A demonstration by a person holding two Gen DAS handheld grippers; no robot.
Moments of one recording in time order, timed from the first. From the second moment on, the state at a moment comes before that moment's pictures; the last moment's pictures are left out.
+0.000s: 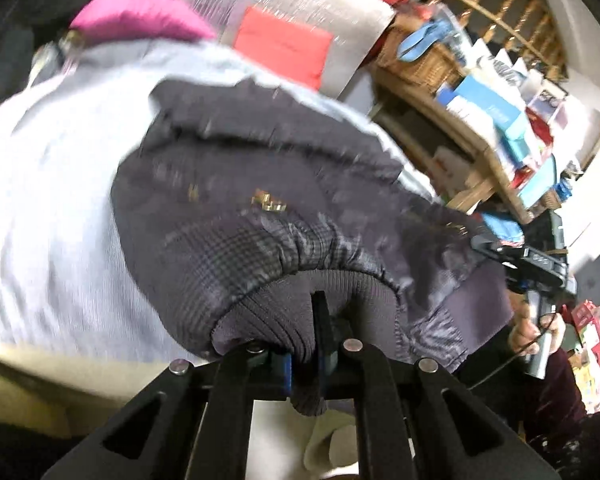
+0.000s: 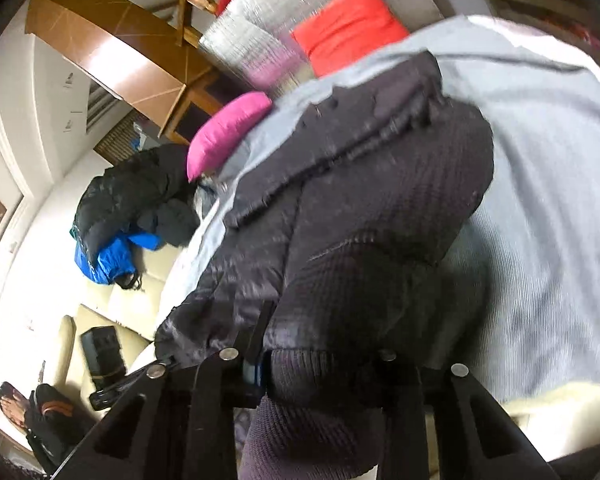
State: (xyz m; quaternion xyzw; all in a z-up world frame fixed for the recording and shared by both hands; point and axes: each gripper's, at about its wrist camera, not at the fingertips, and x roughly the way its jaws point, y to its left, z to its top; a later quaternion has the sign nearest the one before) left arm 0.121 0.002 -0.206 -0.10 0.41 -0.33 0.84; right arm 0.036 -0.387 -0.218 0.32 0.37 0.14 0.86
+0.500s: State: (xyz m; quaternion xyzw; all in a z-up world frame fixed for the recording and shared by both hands) left arm 0.393 -0.017 -0.116 -0.19 0.36 -0.30 0.86; right arm 0.239 -0.446 -0.120 0.35 0.24 0.09 0.90
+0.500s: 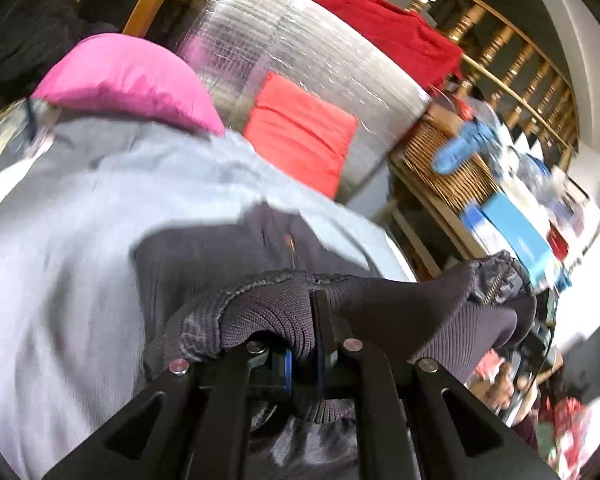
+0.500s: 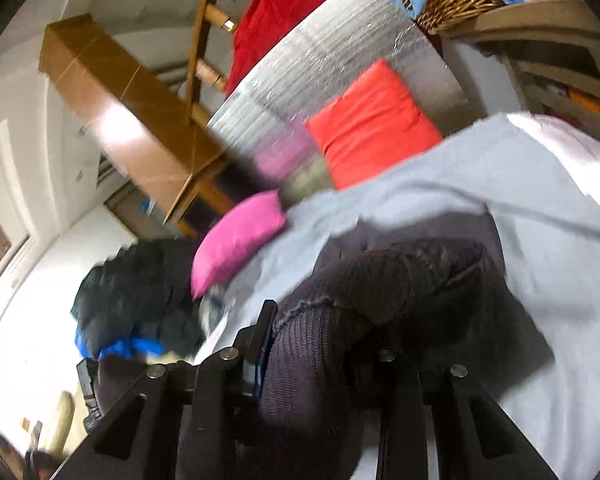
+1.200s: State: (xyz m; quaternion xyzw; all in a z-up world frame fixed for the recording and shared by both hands) left arm 0.640 -0.073 -0.249 -0.19 0.45 -0.22 0.84; right arm 0.484 -0.547 -0.291 0.62 0.27 0.06 0.74
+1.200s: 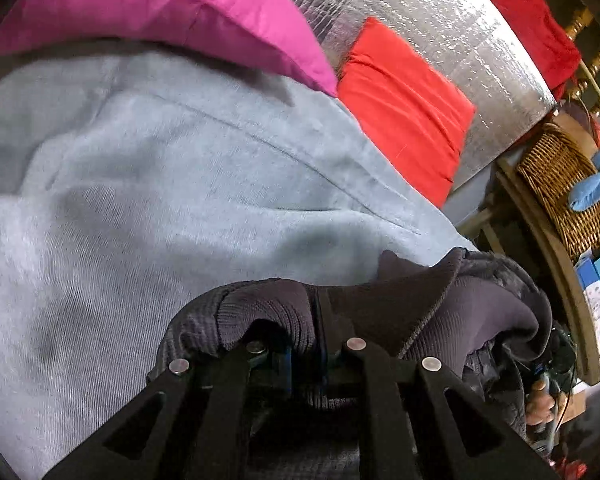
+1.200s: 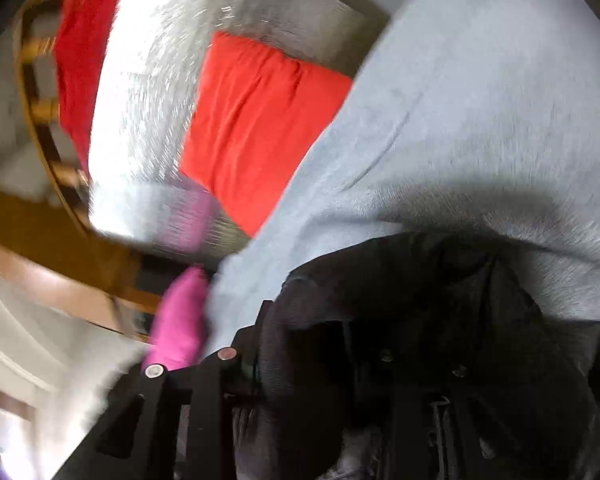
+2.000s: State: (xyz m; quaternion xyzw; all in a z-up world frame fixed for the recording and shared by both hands) left arm 0.431 -0.004 -0.241 -0.18 0.44 0.02 0.88; right arm 0.307 -0.547 -0.236 0.38 0.34 -0.09 0.86
